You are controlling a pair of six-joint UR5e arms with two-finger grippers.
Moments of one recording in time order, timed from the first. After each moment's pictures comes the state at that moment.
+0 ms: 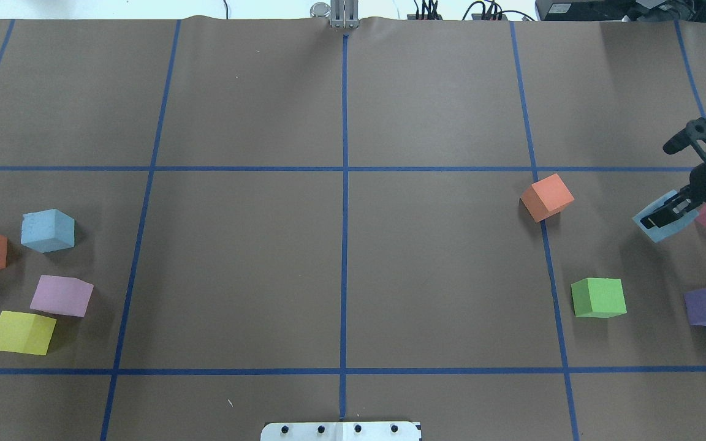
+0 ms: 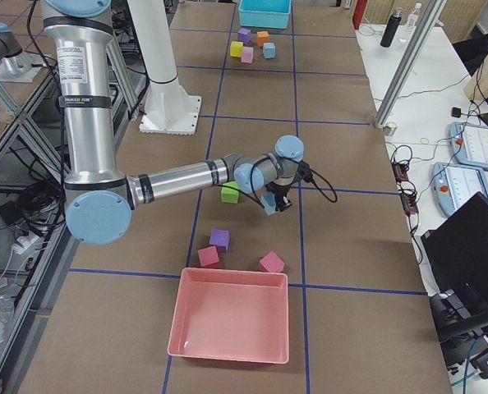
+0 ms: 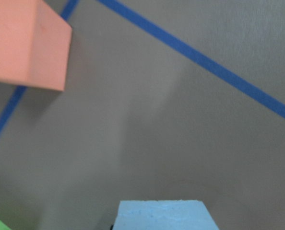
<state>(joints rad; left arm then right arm) -1.60 -1.40 -1.85 -1.59 -2.39 0.02 1.09 -1.45 1.76 -1.47 2.34 0.11</state>
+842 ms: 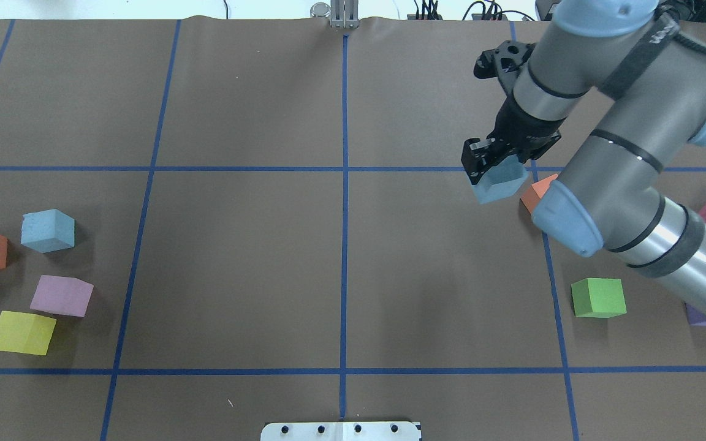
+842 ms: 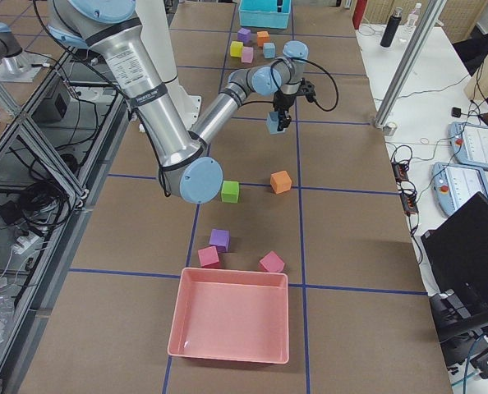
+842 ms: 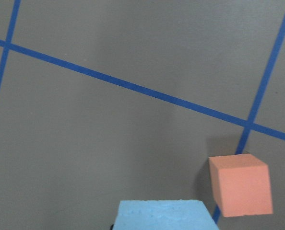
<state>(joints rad) -1.28 -1.57 -1.83 -1.72 -2.38 -0.53 0.81 -1.00 1.85 -1.82 2.18 0.68</state>
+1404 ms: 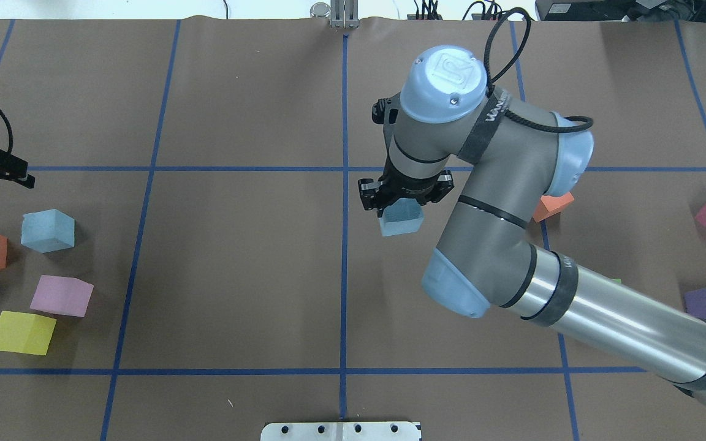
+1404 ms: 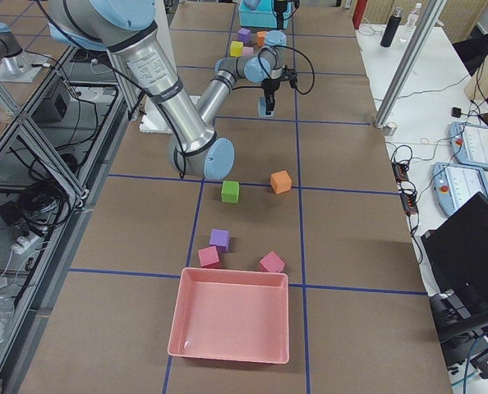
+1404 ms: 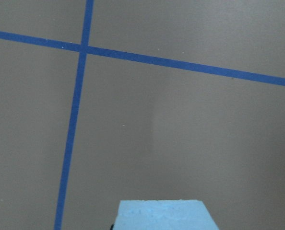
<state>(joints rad) -1.10 -1.63 -1.67 -1.99 -2.28 -0.81 0.61 -0.83 1.70 -1.72 2.01 1.02</state>
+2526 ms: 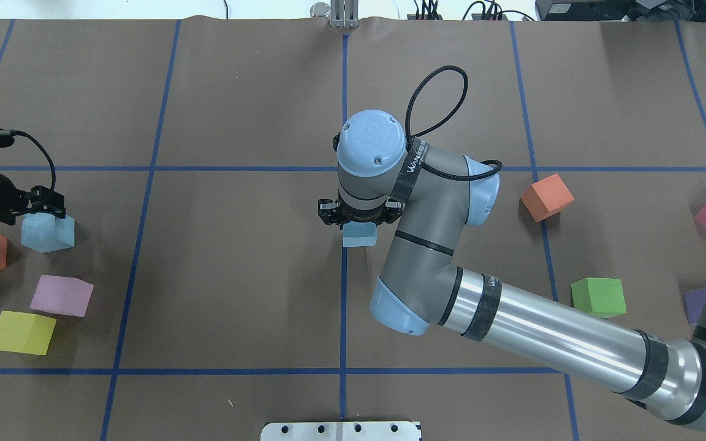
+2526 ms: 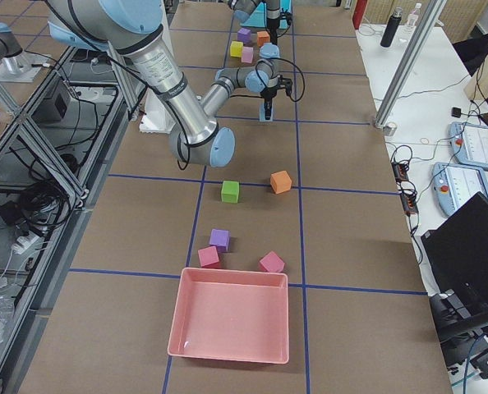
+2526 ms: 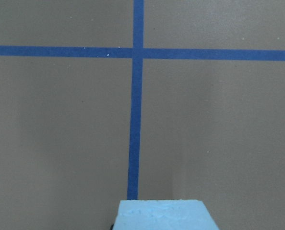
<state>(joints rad) -0.92 -1.58 -1.66 -2.08 -2.10 -1.00 0.52 -0.75 1.45 -1.52 1.89 1.18</state>
